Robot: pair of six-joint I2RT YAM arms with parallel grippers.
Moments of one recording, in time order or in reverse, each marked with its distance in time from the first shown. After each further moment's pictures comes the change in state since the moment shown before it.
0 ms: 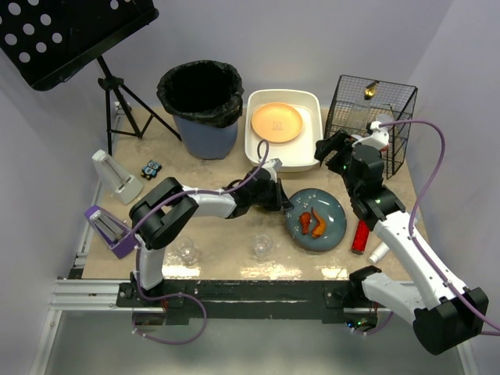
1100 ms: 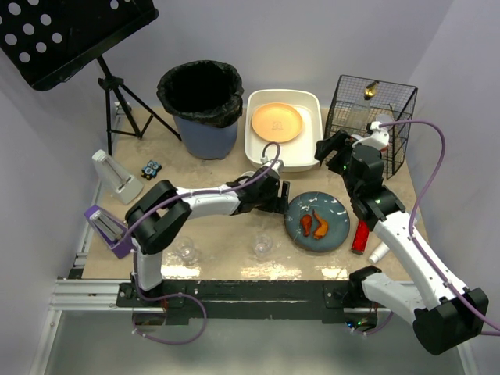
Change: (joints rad) left arm -0.048 -0.036 0.113 -0.362 -0.257 0.195; right arm 0.000 -0.002 -0.002 0.000 0.005 -0.003
